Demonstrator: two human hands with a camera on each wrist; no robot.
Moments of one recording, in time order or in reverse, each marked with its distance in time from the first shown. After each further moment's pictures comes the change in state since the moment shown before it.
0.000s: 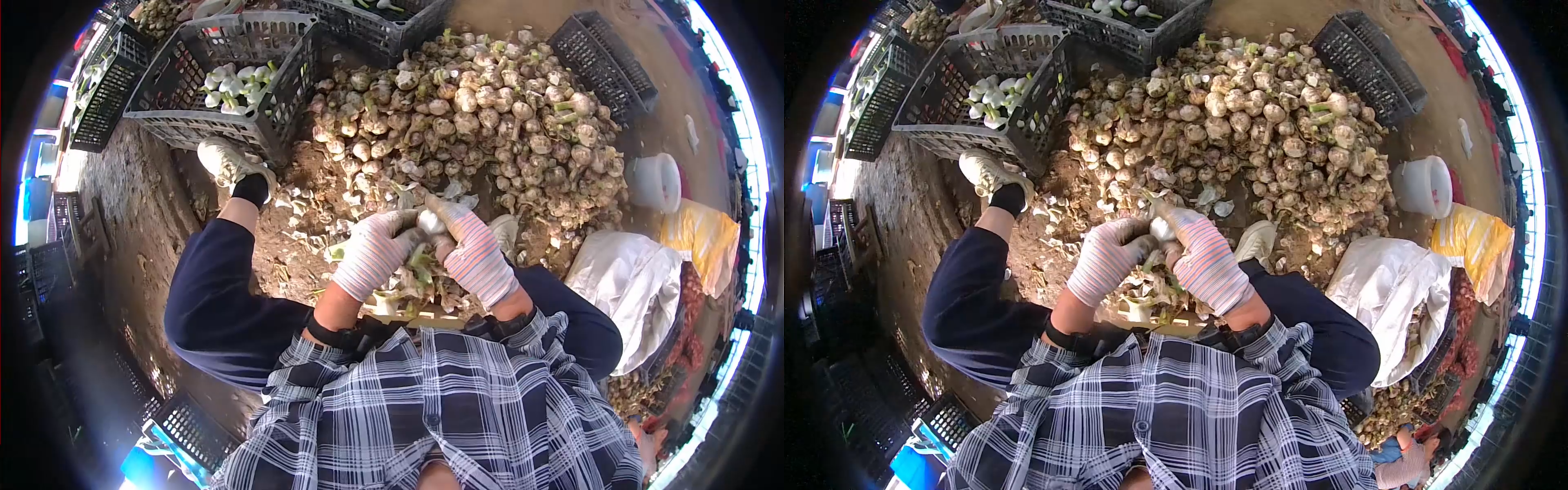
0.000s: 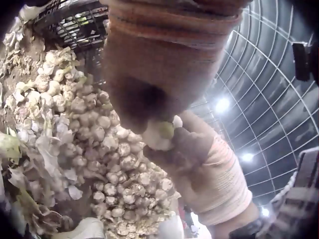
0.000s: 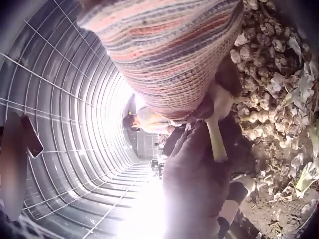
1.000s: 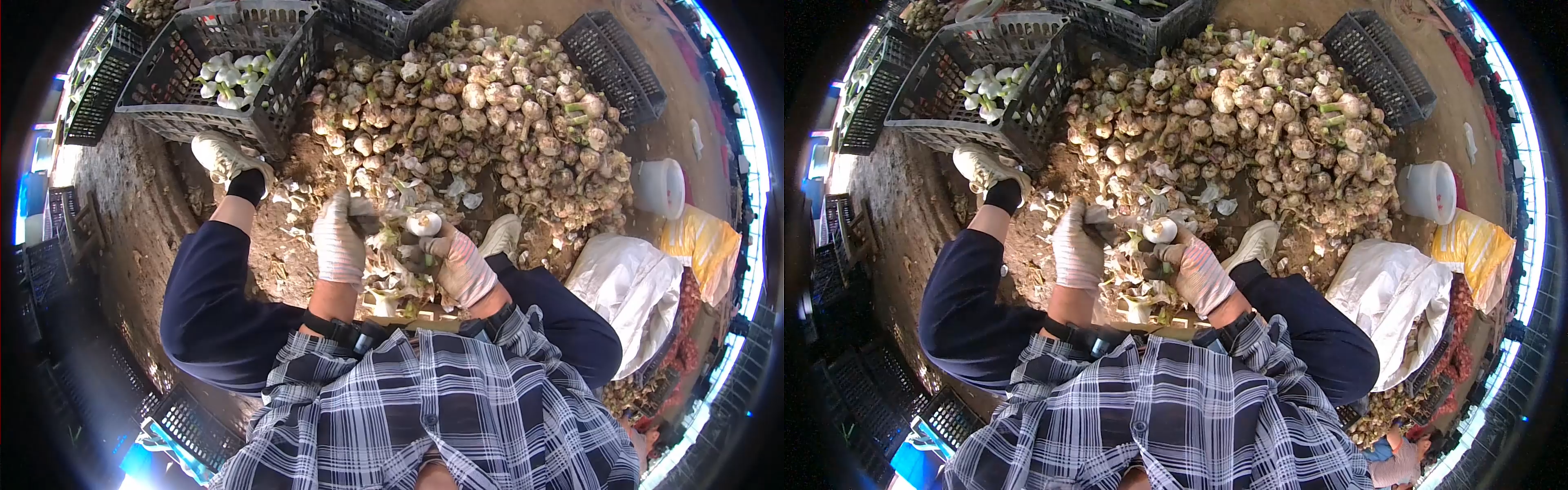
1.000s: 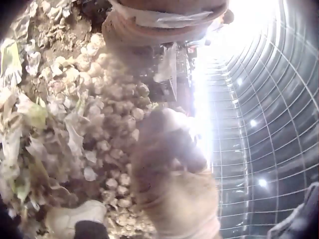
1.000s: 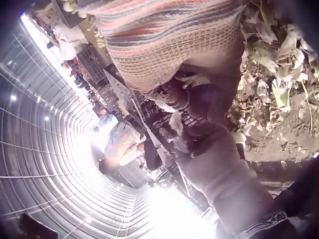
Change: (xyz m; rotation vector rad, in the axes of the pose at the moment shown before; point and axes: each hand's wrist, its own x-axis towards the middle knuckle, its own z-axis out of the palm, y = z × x) left_hand 0.028 -0.074 -0.014 -1.106 0.526 -0.086; right_hand -0.003 0.028 0.038 1.369 -0.031 0.838
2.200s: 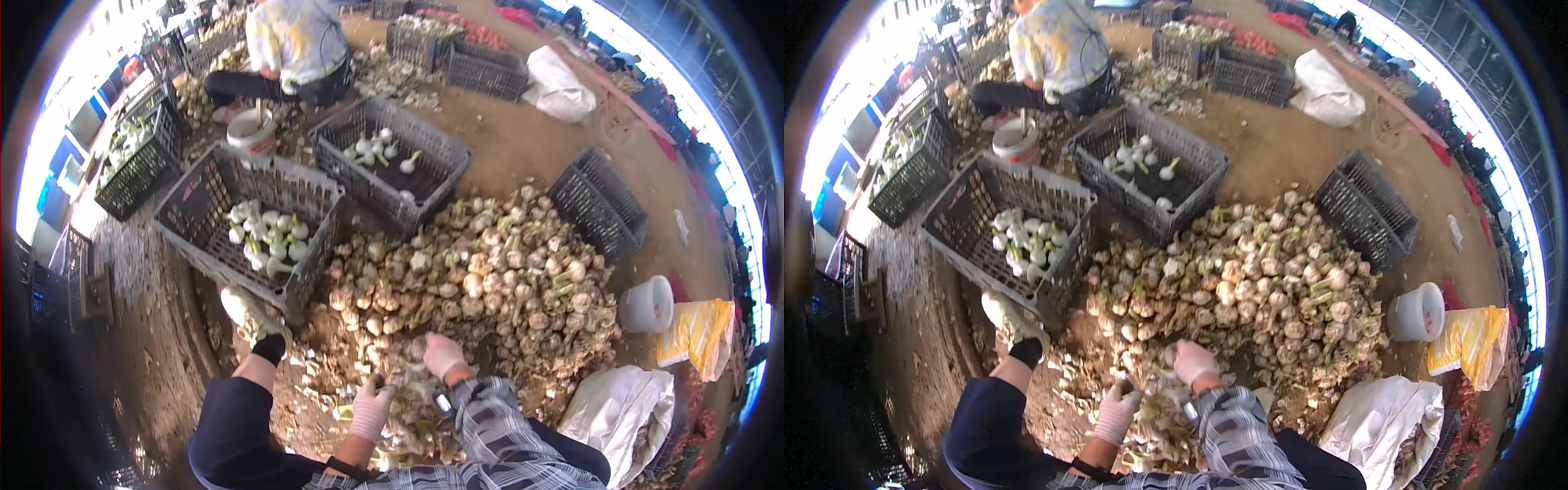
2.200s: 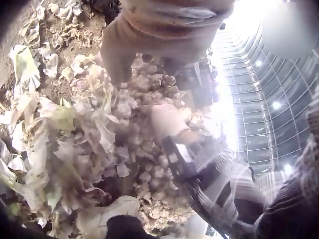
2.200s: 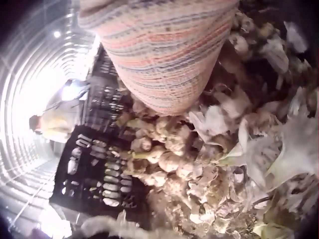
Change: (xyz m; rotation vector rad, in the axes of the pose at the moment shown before) left_hand 0.038 -0.051 -0.027 0.801 -0.019 -0.038; right_hand 0.172 -0.070 -0.025 -1.873 0.363 0.025
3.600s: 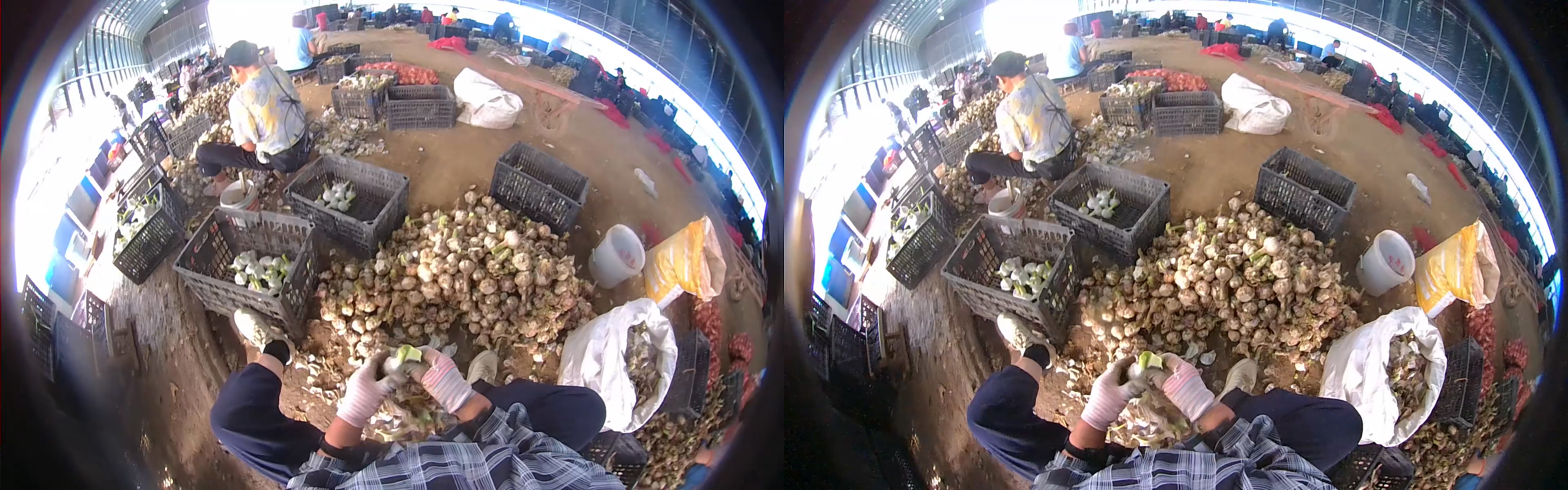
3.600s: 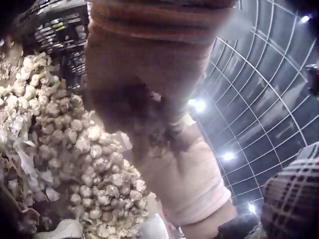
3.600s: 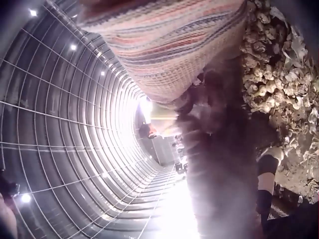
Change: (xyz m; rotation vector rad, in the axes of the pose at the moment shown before) left_hand -0.135 0.111 0.001 0.250 -0.274 0.619; right_hand -0.230 0.006 0.000 1.207 0.275 -0.468
